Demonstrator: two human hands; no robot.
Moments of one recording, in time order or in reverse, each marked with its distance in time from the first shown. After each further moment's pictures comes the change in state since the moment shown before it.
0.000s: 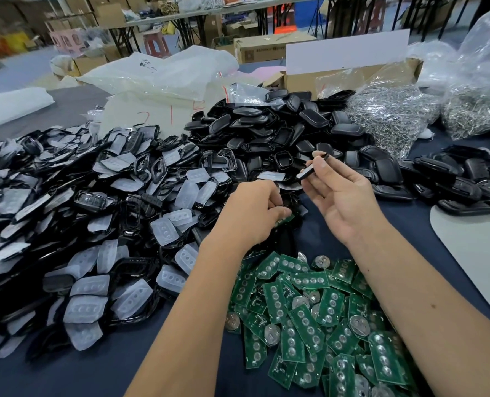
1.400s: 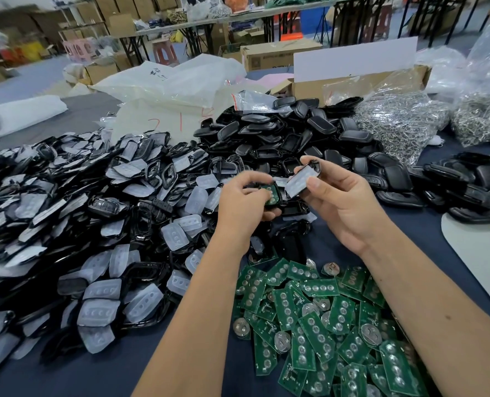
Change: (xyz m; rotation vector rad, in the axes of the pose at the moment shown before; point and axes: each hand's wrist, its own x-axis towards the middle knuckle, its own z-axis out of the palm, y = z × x) left_hand 0.002 -0.002 -0.009 -0.873 0.202 -0.288; right_hand -0.007 -0.001 0.004 -0.099 -0.337 -0.060
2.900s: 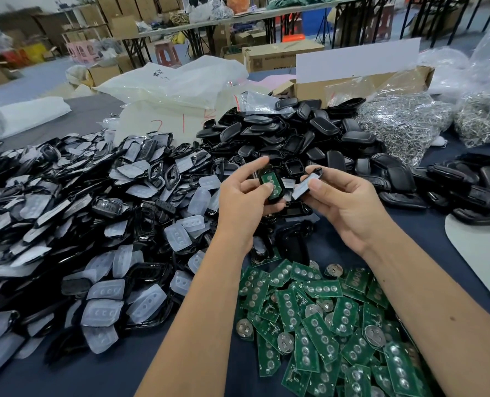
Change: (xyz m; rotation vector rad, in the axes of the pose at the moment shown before) left_hand -0.001 0.002 0.001 -0.225 -0.015 0.094; right_hand 0.000 0.000 -0.001 -0.054 0.107 0.044
